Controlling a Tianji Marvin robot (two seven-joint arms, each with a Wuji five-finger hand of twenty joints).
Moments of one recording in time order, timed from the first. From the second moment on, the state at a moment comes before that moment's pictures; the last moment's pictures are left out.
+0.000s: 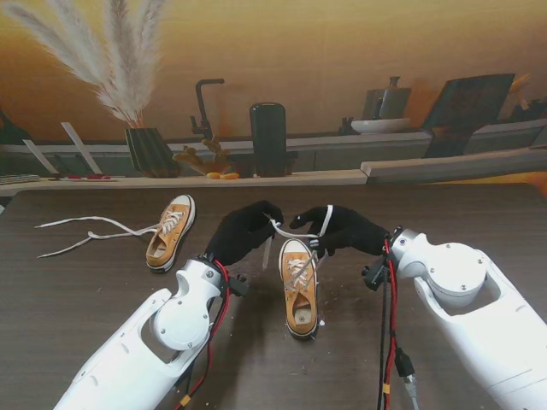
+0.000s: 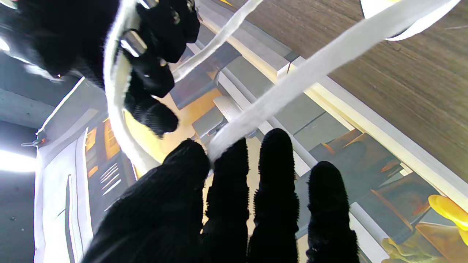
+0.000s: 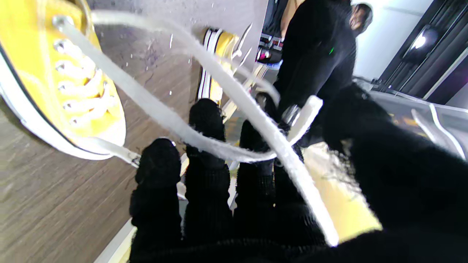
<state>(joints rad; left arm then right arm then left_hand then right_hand) 1.45 -1.21 -1.00 -1.60 0.34 -0.15 0.27 -1.44 -1.06 1.26 -1.64 0.15 -0.04 0.50 1.01 -0.29 0.39 0.02 0.58 -0.05 0.92 0.77 0.99 0.04 0.68 0.90 0.78 0.16 0.85 0.67 0.27 0.30 1.12 0.69 0.51 -0.72 1.08 -0.18 0.58 0.02 0.53 0.21 0.85 -0.01 0.96 0.74 0.89 0.13 0.97 0.62 0.50 0.28 1.34 0.91</state>
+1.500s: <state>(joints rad) 1.72 -1.16 -1.14 -1.82 0.46 -0.24 0.22 -1.44 -1.18 1.12 -1.56 0.16 -0.04 0.05 1.01 -0.29 0.39 0.02 0.58 -0.05 0.92 0.75 0.99 0.04 0.70 0.90 0.79 0.15 0.88 0.68 0.28 0.30 1.14 0.69 0.53 -0.52 1.06 -0.20 0.73 0.00 0.66 0.13 1.22 0.01 1.11 0.79 1.27 0.13 1.50 0.68 1.11 0.40 1.74 0.76</state>
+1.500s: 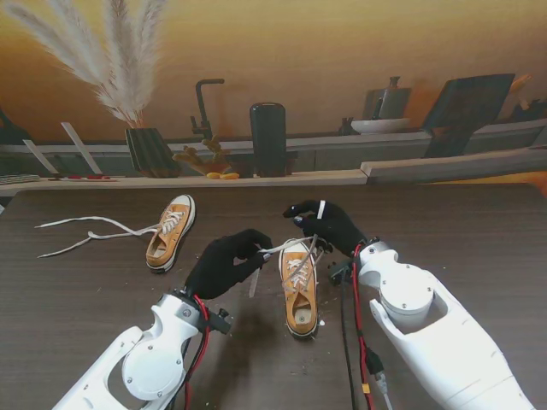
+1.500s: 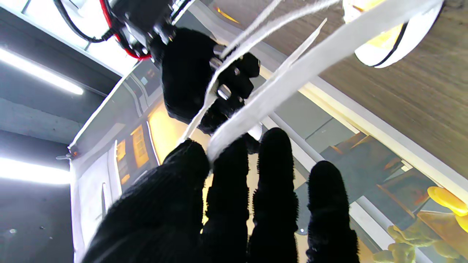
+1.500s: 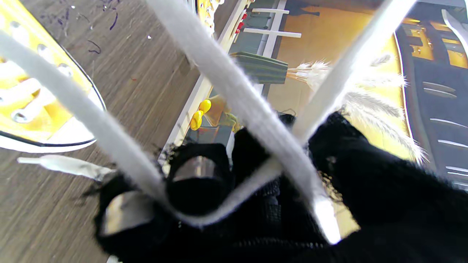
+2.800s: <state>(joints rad) 1.84 -1.13 -1.07 -1.78 0.64 -0.26 0.16 -1.45 -1.23 1.10 -1.60 0.17 0.01 -0.10 0.71 -0.15 0.03 0.11 0.46 -0.02 0.25 0.34 0.39 0.09 0.31 0.61 0.35 0.13 0.47 0.65 0.06 0.25 0.83 0.67 0.55 -0.65 1.11 -0.24 0.80 0.00 0.78 0.10 1.25 0.01 1.00 0.67 1.29 -0.01 1.65 0.80 1.15 0.23 1.81 0.79</state>
